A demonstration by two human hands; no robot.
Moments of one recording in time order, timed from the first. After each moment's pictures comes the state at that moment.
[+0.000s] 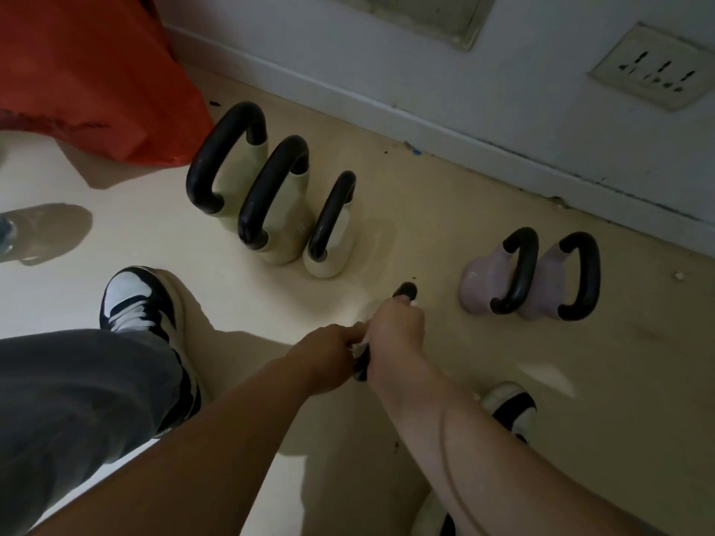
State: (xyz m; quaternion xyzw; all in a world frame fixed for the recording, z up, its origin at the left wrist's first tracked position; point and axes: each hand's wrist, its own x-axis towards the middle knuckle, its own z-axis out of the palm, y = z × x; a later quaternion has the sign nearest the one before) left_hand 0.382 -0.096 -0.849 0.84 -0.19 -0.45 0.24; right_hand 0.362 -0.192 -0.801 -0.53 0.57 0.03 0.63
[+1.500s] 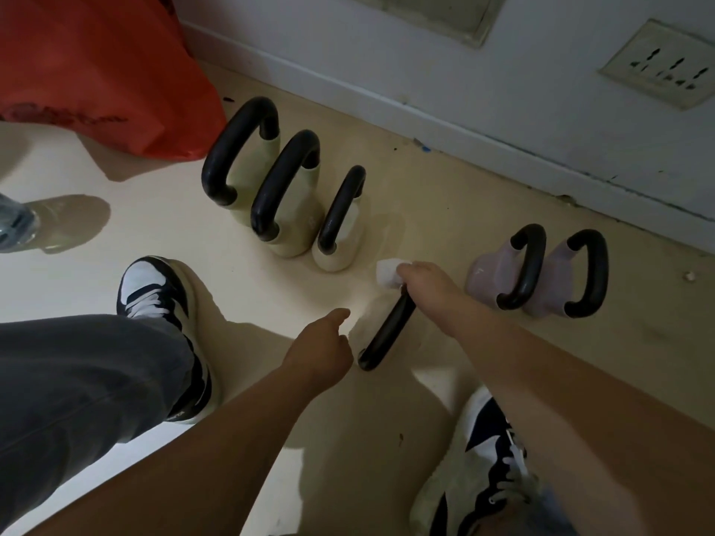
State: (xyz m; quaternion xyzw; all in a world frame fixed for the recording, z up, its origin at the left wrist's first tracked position) left_hand 0.362 -0.079 -0.853 0.87 -0.05 -0.37 0.33; right_hand 0.381 -0.277 -0.809 -0.77 0.33 0.23 0.49
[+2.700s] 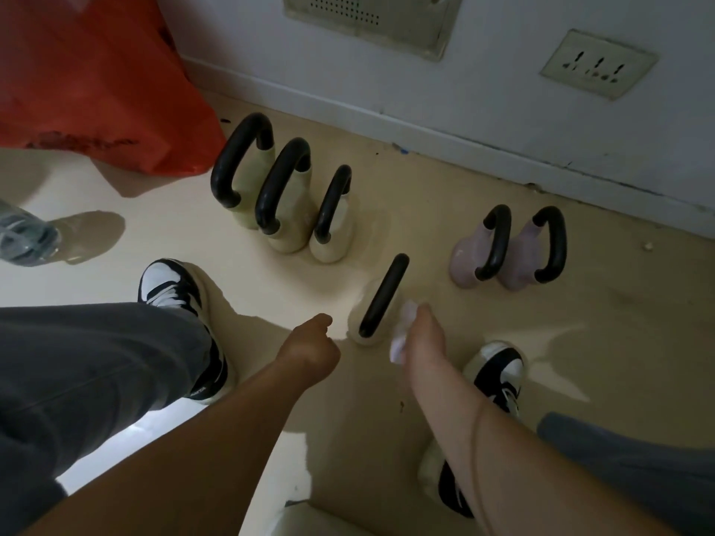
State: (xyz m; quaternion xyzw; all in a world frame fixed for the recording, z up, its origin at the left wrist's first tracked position) left_hand 0.330 -0.049 -0.823 0.87 -0.02 -0.40 0.30; right_hand 0.278 -0.201 -0.798 -0.34 0.61 -0.03 0.71
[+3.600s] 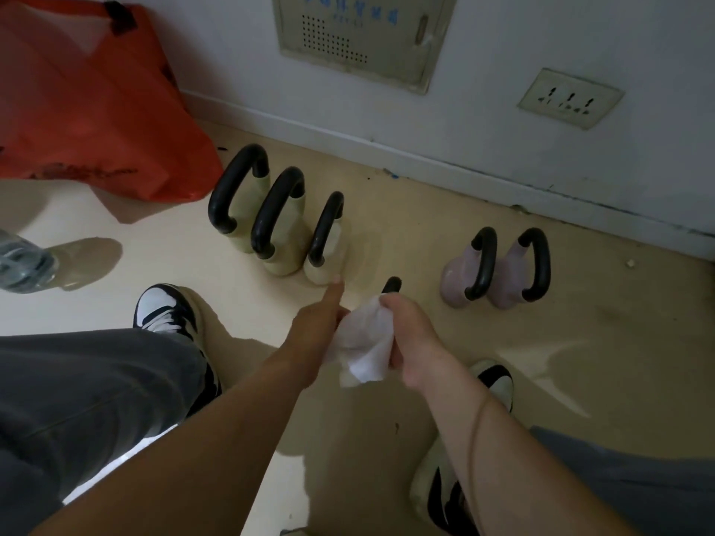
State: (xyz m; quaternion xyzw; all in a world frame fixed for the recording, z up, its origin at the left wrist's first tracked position) left_hand 0.353 -0.080 -0.765 0.72 0.12 -0.39 0.56; right_hand 0.295 -0.204 -0.728 -0.50 0.53 0.15 0.67
